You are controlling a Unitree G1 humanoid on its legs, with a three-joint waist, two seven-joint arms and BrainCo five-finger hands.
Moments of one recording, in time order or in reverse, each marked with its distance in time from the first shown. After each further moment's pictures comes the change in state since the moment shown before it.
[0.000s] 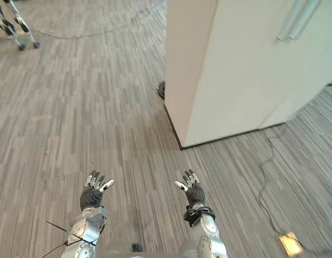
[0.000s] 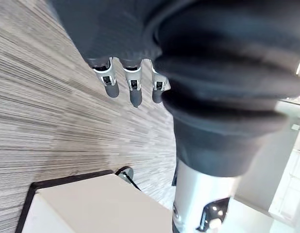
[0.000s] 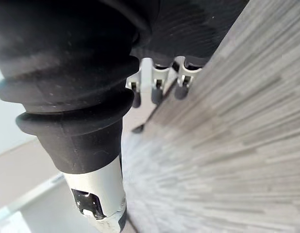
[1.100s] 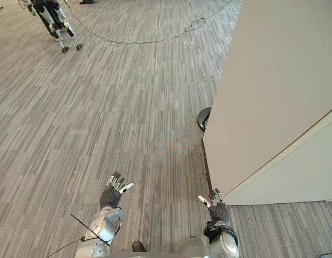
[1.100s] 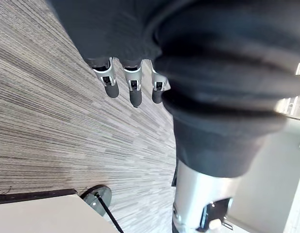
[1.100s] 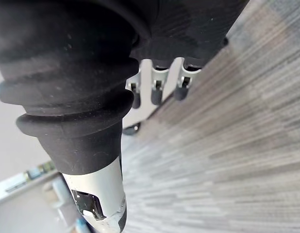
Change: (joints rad) left arm 0.113 -0.037 -0.032 -0.047 0.066 0.025 -0.038; right arm 0.015 0.007 -0.118 0.051 -0.041 -0.005 -0.024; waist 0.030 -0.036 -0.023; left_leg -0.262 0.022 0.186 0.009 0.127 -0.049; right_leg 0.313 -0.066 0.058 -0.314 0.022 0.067
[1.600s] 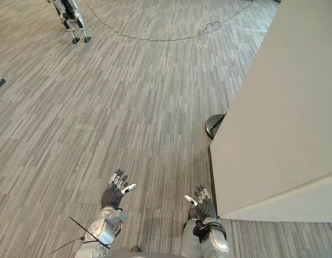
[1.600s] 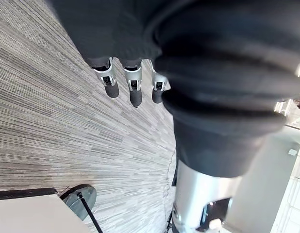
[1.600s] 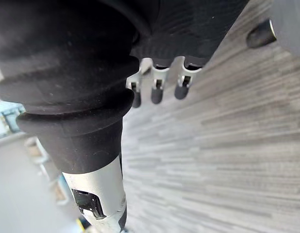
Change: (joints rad) left arm -0.012 0.003 -0.085 0.017 -0.005 -0.003 0.000; right arm -0.023 -0.077 0.083 -0.044 -0.017 0.005 0.021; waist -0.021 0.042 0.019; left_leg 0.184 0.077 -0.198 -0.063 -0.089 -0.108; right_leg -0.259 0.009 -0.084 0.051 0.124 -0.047
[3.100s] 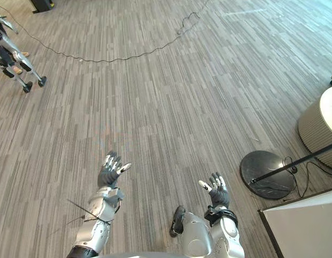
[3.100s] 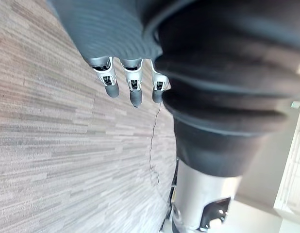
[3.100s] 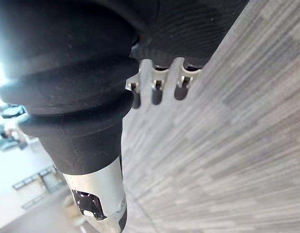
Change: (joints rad) left arm -0.128 -0.029 0.108 0.060 0.002 -0.027 0.016; right arm -0.053 0.041 -0.159 -0.012 0.046 -0.006 -0.042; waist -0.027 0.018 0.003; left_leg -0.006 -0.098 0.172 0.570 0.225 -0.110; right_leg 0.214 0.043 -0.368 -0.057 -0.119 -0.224
